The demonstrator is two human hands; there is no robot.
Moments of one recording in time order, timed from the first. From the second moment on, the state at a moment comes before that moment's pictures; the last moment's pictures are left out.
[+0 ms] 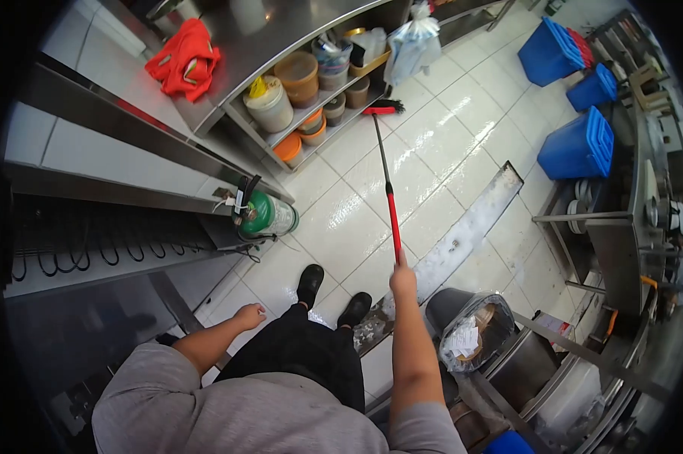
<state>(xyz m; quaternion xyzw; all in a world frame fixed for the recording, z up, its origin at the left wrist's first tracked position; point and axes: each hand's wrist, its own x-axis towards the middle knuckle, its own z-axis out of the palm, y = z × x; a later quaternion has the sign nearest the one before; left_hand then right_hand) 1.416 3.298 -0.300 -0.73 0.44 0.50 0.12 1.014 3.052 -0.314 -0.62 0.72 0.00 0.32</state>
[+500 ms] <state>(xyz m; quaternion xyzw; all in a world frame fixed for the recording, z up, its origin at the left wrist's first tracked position) 1.496 3.193 -0.217 -0.67 0.56 0.48 0.04 0.946 3.514 -0.069 -0.36 0.79 0.20 0.45</state>
